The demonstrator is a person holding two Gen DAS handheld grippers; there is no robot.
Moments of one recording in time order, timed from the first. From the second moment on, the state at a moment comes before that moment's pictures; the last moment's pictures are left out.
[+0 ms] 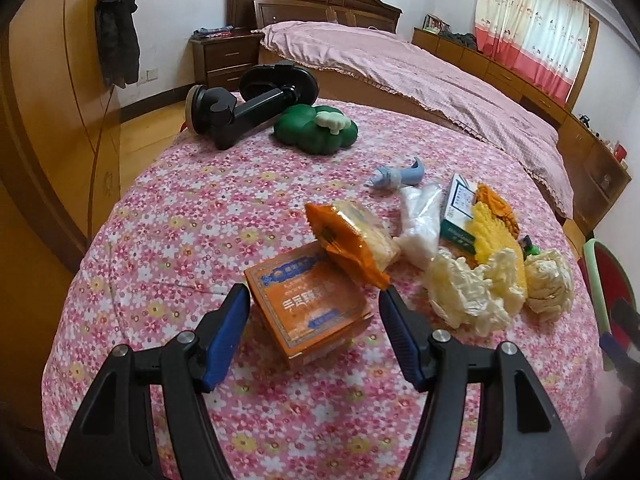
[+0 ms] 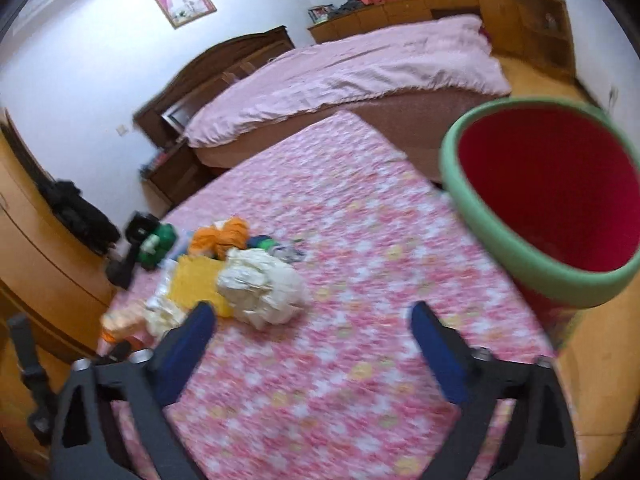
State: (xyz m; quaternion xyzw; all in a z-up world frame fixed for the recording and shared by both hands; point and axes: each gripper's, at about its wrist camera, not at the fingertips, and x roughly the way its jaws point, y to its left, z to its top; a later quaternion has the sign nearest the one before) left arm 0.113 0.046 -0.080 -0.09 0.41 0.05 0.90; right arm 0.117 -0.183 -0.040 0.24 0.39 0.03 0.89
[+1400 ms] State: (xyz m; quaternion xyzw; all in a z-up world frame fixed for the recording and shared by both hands) left arm 0.069 0.028 -0.007 -0.12 0.32 -0.02 0.94; right arm 0.093 -0.182 -0.003 0.18 0.35 0.04 0.92
